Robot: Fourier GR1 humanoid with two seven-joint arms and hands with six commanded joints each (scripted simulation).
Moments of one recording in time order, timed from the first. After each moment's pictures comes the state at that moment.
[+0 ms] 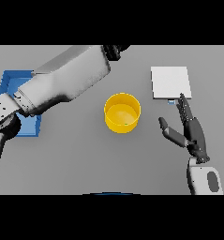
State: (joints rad) left arm -1.60 0.28 -1.23 -0.65 -0.98 -0.35 0.06; right arm 0.05 -0.08 0.04 -1.64 0.09 0.04 -0.07
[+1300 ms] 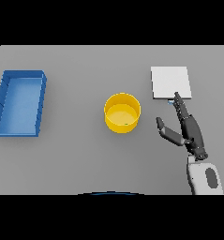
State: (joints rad) left arm -1.15 0.69 -0.58 -0.46 0.02 0.11 0.50; right arm 0.02 -0.11 0.06 -1.60 0.11 0.06 -0.11
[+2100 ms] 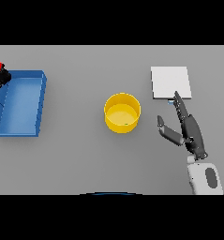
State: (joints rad) left arm -0.76 0.86 -0.72 -0.96 0.29 0.42 0.61; right arm 0.01 -0.12 0.07 -1.61 0.14 0.05 -0.10
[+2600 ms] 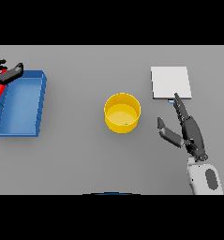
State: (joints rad) left arm -0.73 0.94 -0.74 -1.14 0.40 0.26 0.61; right arm 0.03 -0.12 0.07 -1.61 0.14 0.05 -0.11
